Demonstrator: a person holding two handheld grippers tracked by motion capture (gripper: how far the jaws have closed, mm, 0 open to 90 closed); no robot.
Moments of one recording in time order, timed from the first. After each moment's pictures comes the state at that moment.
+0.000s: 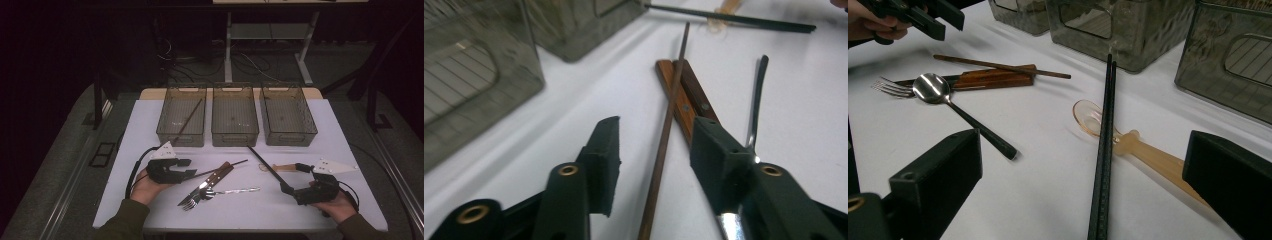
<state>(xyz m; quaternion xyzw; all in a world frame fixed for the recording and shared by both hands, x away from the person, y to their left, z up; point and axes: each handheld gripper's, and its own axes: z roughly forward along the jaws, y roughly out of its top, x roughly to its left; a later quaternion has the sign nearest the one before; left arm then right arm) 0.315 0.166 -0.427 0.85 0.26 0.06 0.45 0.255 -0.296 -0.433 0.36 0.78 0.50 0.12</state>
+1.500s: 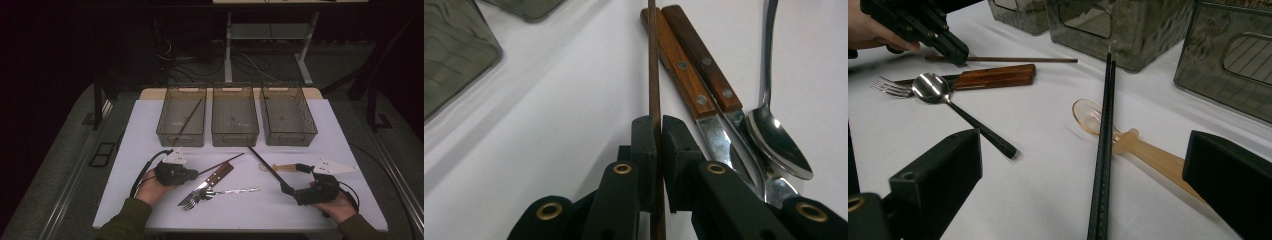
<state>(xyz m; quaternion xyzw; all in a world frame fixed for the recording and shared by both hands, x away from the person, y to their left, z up) 0.321 0.152 -0.446 0.89 0.21 0.05 0.40 0.254 -0.296 -0.433 0.36 0.78 0.50 0.12</state>
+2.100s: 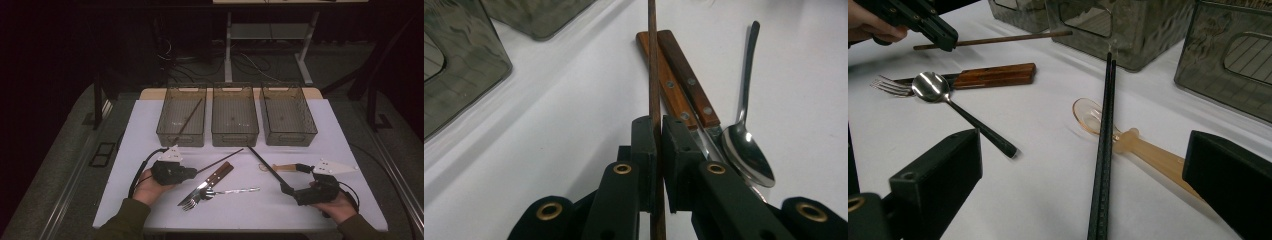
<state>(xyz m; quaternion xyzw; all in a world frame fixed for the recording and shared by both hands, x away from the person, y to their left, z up) 0.315 0.156 -0.430 0.88 0.22 0.04 0.41 0.254 -0.296 -0.433 0.36 0.78 0.50 0.12</state>
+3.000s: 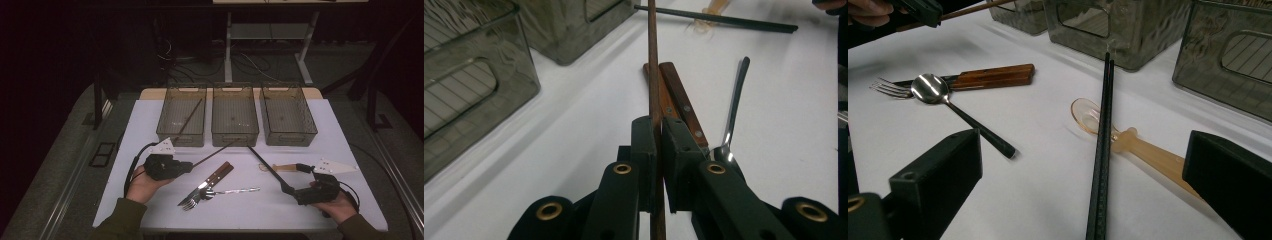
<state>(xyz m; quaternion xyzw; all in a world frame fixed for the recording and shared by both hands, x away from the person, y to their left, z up) 0.313 0.167 -0.400 0.86 0.26 0.05 0.43 0.255 -0.297 -0.434 0.37 0.78 0.50 0.12</state>
